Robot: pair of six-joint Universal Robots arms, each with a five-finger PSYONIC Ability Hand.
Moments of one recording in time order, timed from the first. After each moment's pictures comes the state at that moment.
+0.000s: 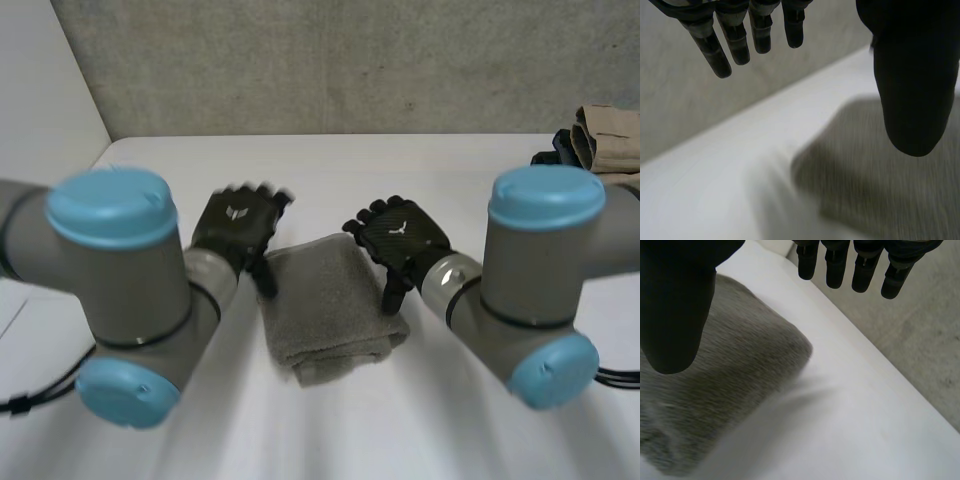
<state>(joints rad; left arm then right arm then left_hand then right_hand) 4.09 -2.00 -1.40 3.20 -1.67 3.27 2.15 -1.06 1.38 -0.02 1.42 2.69 0.20 0.21 0.21 0.20 0.05 0.23 0.21 0.21 0.21 0.05</state>
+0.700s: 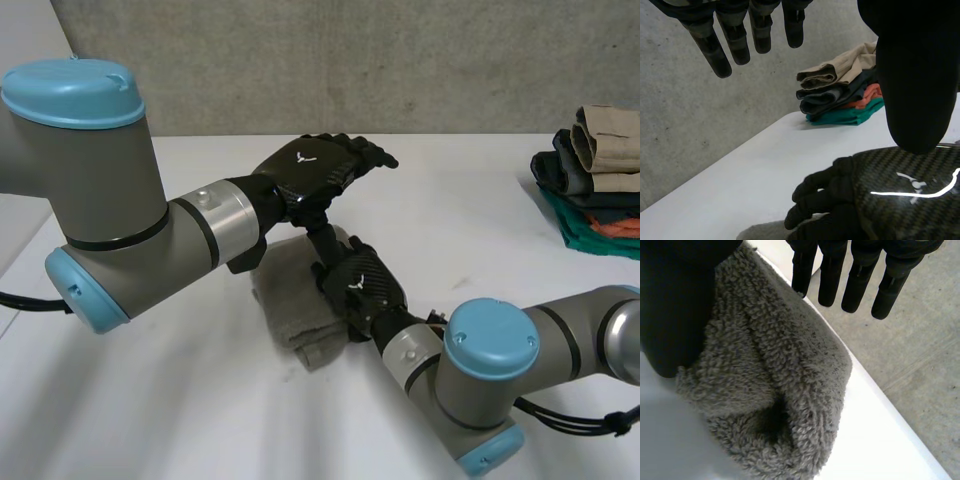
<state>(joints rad) 4.15 -2.07 -1.09 3.00 -1.10 3.27 2.22 -0.88 1.63 -0.65 1.37 2.60 0.20 0.21 0.21 0.20 0.05 0.42 0.41 0.42 0.43 0.23</state>
